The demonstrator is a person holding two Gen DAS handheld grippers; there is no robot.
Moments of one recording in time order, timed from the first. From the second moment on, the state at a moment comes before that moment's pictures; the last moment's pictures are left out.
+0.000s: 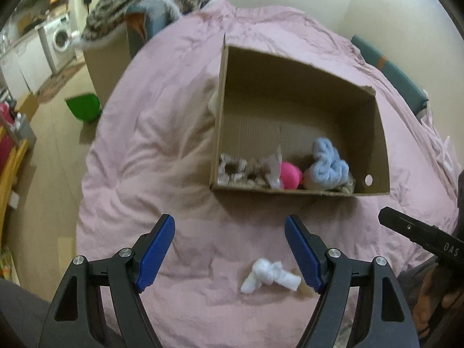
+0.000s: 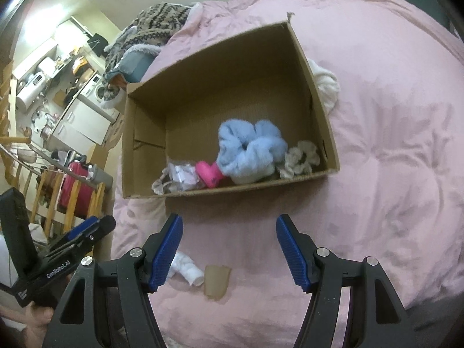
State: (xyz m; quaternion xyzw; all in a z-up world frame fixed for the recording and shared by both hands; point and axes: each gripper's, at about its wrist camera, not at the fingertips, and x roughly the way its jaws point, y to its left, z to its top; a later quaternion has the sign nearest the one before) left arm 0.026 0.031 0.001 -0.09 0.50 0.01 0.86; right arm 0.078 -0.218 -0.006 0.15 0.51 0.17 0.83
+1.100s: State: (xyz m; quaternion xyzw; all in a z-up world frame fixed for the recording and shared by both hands) left arm 0.024 -0.002 -0.055 -0.10 0.62 -0.06 0.78; right arm 0.081 -0.202 -0.050 0.17 0.59 0.19 0.77
